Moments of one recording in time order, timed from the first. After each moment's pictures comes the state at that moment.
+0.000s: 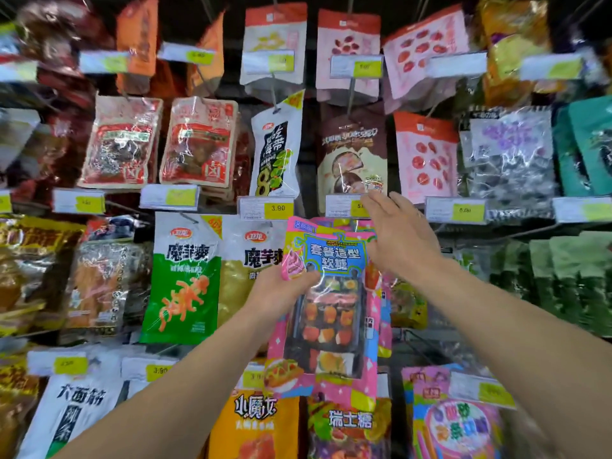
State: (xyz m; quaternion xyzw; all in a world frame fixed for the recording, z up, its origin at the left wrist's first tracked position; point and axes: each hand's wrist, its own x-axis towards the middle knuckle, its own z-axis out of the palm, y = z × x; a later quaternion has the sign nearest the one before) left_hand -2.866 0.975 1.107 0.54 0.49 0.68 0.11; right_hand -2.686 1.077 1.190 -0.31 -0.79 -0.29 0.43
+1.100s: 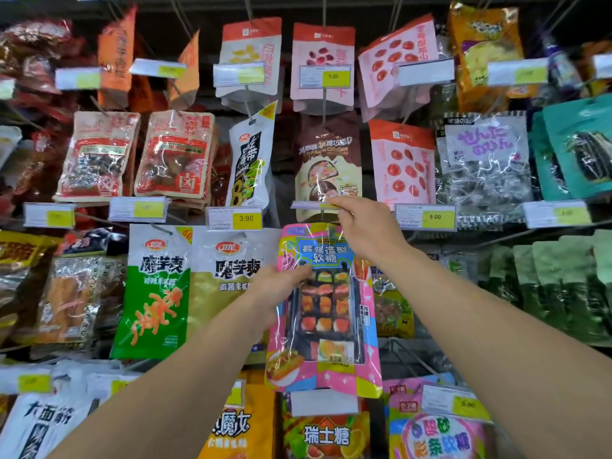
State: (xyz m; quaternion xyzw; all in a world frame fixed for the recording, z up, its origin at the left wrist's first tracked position) left_hand -2.823 1.008 1.141 0.45 0.53 0.70 0.18; right_hand -2.680 1.087 1.217 -0.20 -0.81 -0.08 0.55
